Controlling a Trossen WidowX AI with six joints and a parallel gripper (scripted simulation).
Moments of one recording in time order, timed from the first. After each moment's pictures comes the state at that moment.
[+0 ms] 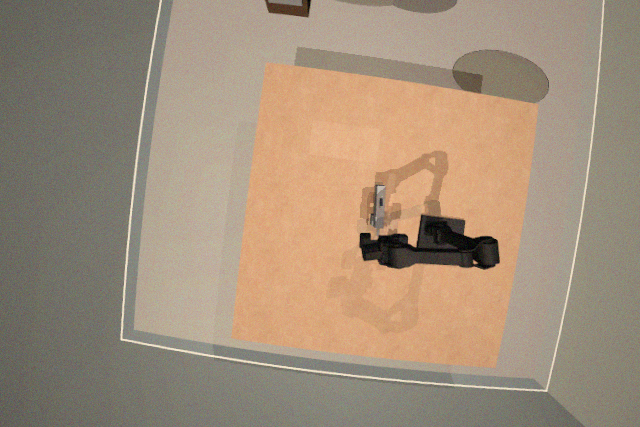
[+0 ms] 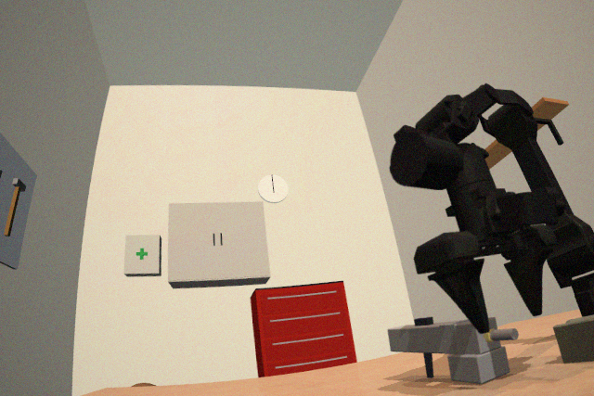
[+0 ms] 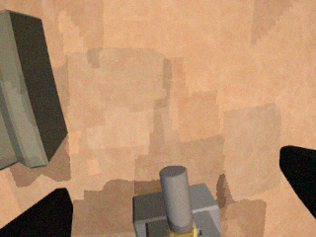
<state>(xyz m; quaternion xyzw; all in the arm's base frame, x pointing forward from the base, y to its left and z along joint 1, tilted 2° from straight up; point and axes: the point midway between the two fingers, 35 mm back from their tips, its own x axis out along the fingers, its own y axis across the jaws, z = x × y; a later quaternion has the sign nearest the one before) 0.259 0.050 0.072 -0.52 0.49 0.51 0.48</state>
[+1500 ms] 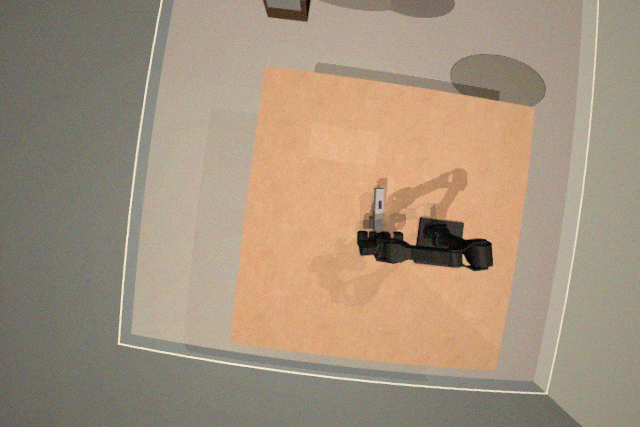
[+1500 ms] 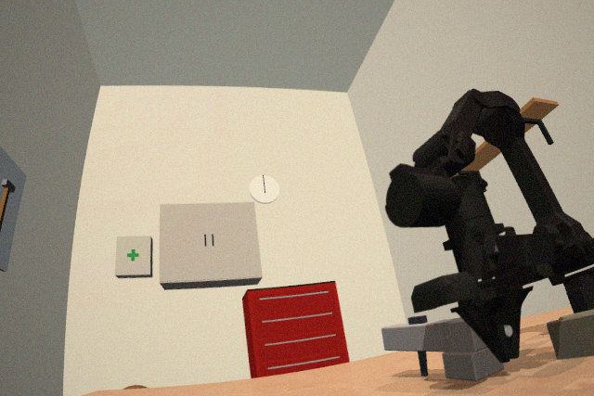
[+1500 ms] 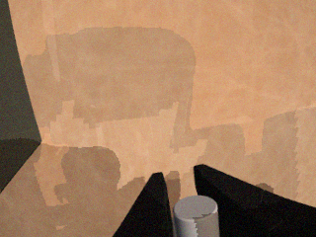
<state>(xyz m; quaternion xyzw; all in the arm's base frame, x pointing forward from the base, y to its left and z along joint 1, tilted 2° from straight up) 0.259 0.037 0.031 -0.52 0.49 0.51 0.48</state>
